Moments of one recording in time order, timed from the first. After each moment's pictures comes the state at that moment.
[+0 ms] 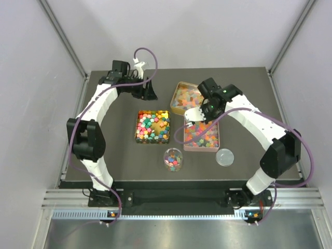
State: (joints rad) left arm -0.17 1.85 1.67 -0.65 0.72 0.05; right arm 0.57 1.62 1.55 -1.16 0.12 -1.40
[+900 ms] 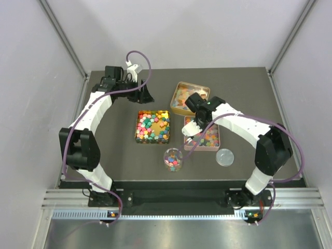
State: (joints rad) left arm -0.13 1.69 1.49 -0.54 0.74 0.00; right arm 0.68 1.68 1.39 -1.04 0.35 -1.59
